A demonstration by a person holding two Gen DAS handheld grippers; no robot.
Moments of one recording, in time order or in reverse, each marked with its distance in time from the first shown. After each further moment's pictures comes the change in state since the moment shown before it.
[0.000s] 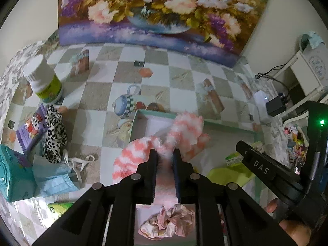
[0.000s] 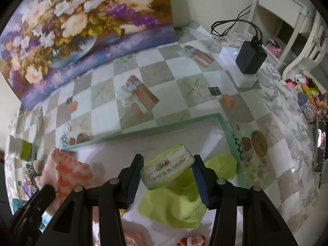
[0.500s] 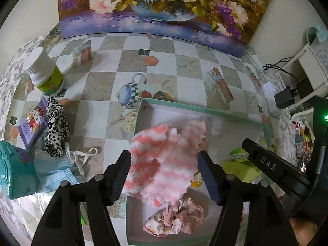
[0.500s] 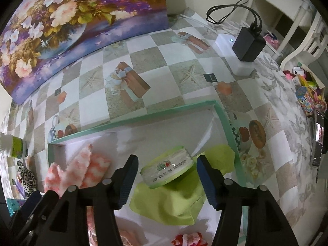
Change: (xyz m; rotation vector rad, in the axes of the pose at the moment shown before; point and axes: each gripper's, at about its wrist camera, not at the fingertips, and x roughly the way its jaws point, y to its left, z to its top) left arm 0.010 0.002 -0.003 0.001 0.055 0.046; right arm 0.010 -0.005 0.001 0.019 0.065 -0.039
